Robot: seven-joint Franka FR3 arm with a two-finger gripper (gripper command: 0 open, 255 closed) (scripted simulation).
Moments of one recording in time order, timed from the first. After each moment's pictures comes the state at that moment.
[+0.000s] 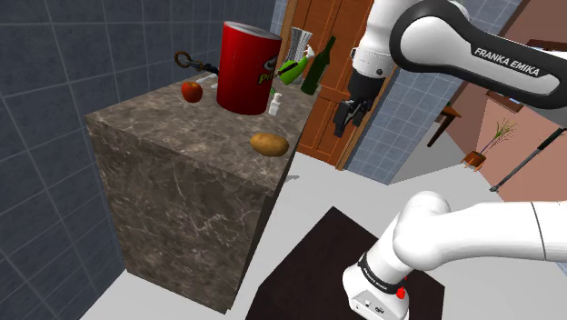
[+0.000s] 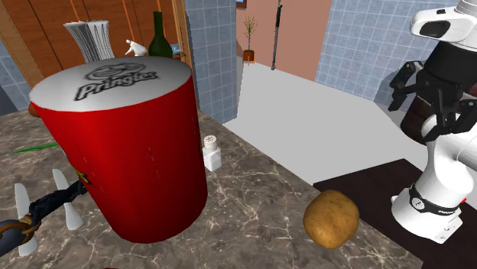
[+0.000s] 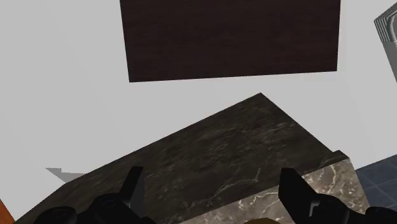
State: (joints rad) arm -0.01 -0.81 0.05 -2.32 -0.11 1.49 0.11
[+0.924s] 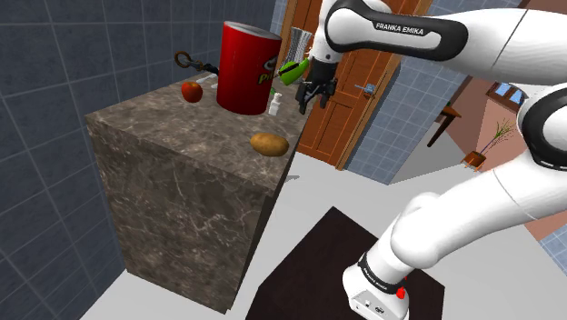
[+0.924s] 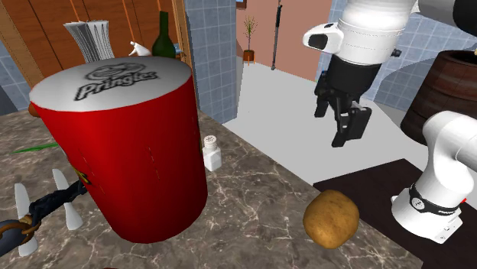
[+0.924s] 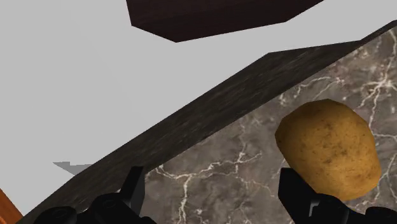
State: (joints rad) arm -0.08 -0.36 -0.01 -2.05 -0.14 1.68 0.13
